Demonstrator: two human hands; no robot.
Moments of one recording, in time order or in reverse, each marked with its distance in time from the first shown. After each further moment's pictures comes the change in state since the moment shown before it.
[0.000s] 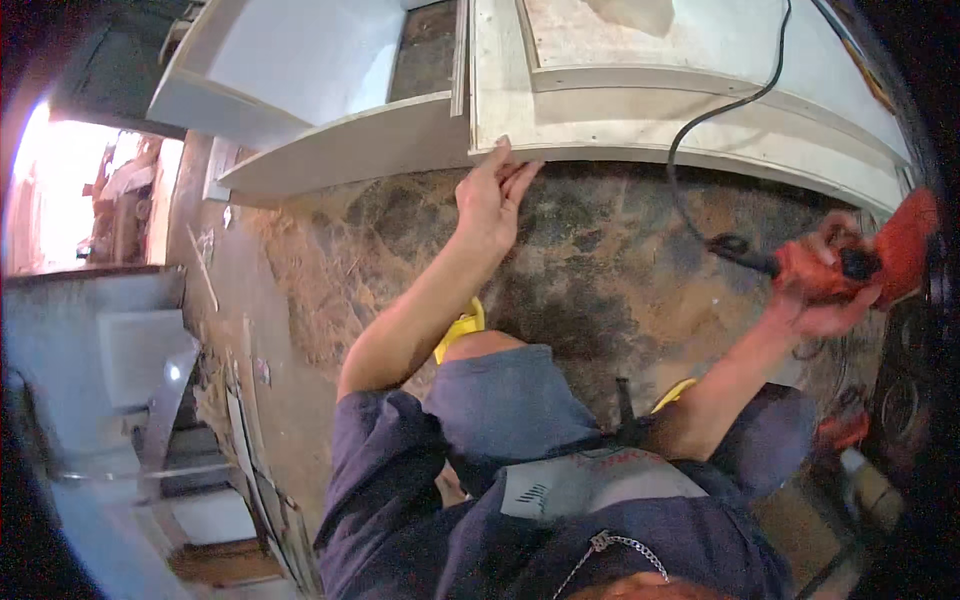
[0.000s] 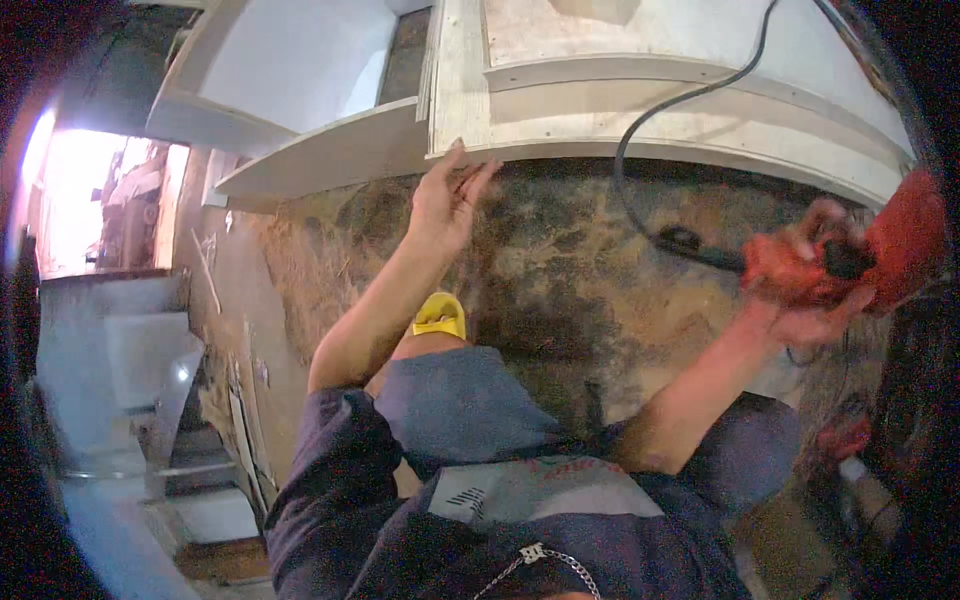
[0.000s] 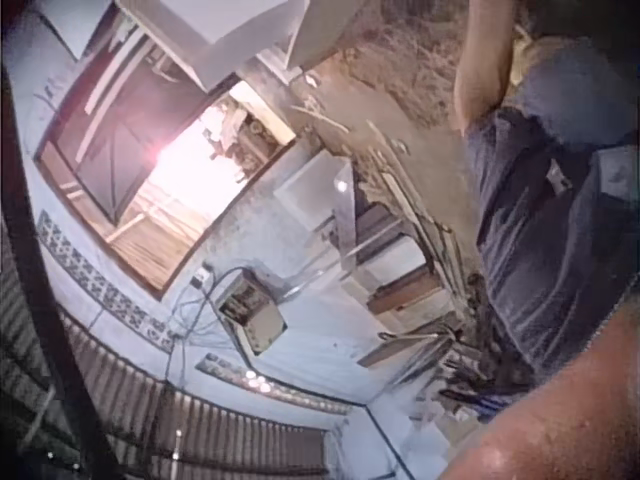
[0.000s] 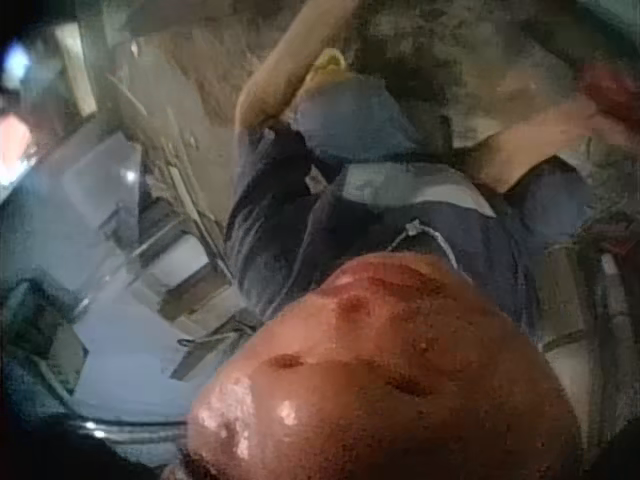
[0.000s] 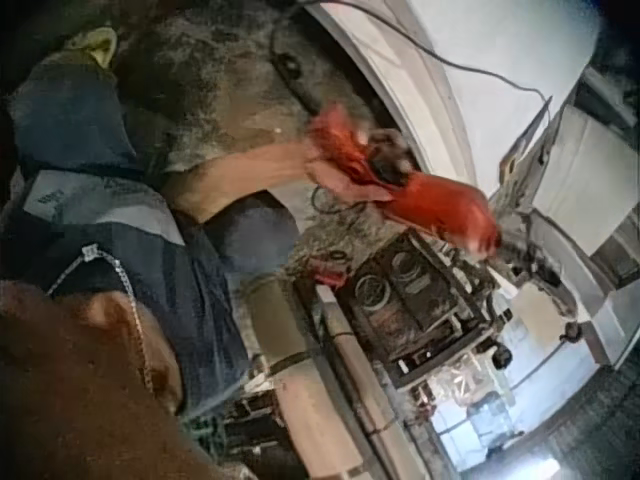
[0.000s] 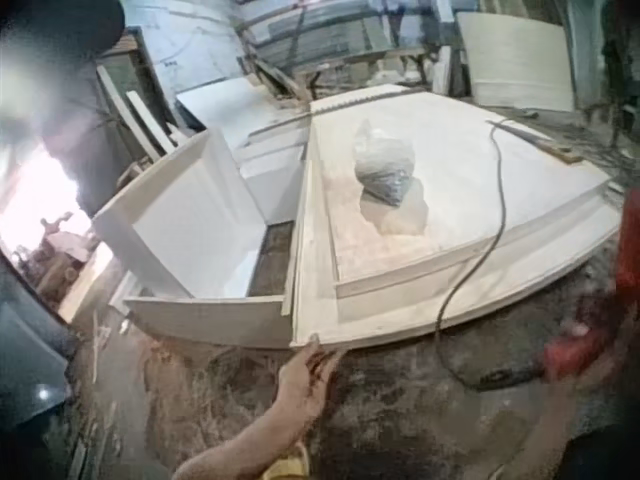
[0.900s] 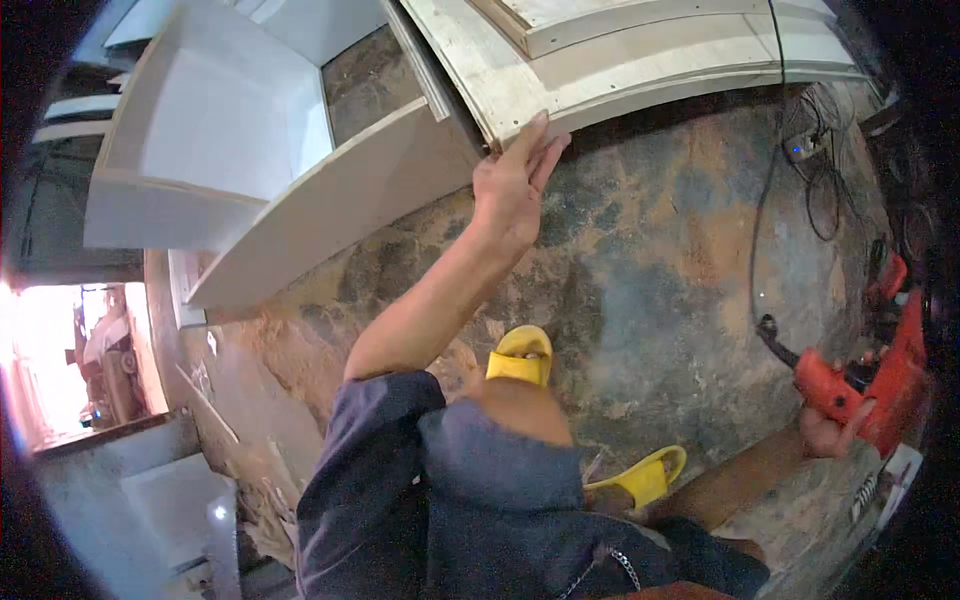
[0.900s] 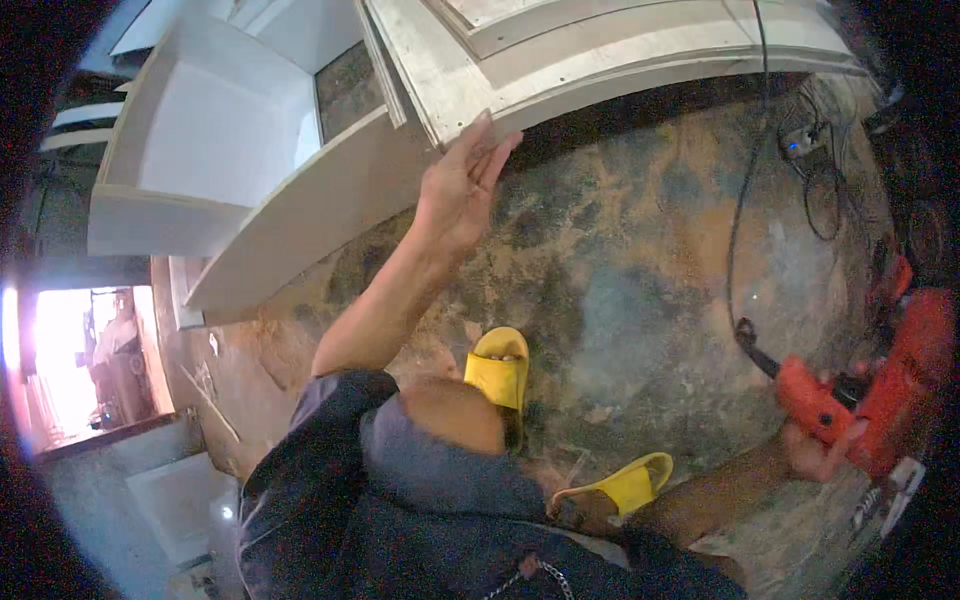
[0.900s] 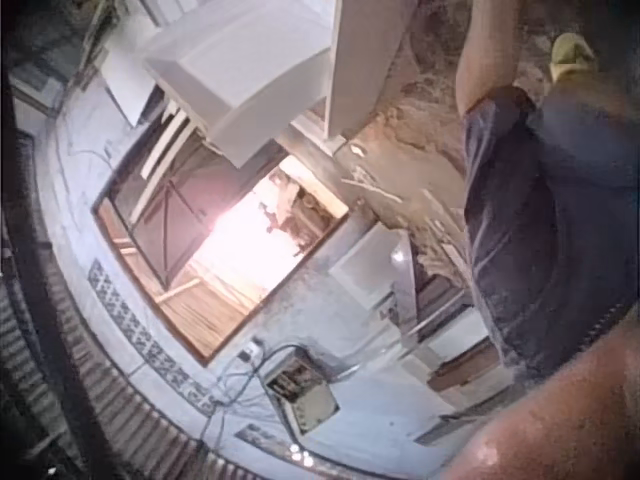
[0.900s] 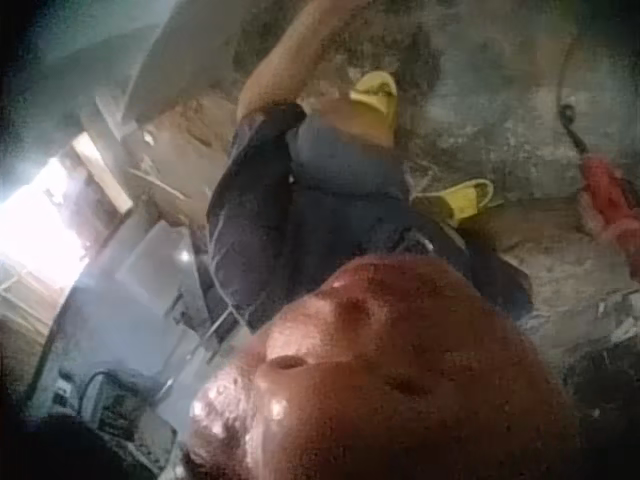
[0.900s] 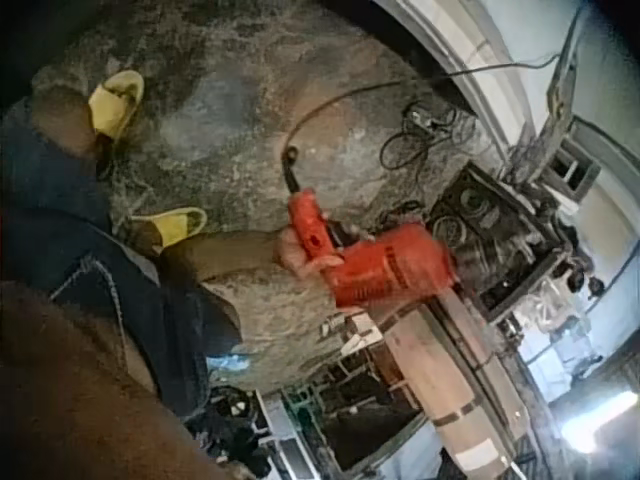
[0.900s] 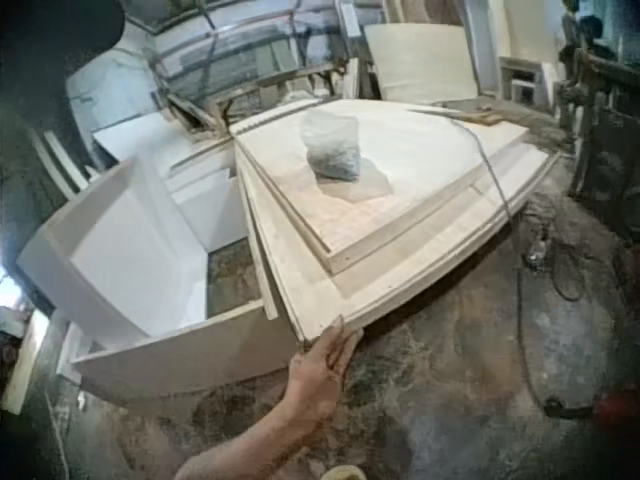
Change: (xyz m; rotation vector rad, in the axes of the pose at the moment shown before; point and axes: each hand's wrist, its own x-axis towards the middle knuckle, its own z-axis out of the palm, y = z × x) left_hand 0.034 0.021 -0.033 0.149 -0.476 -0.252; right_hand -0.244 0.008 0.108 -1.030 0.544 -0.522
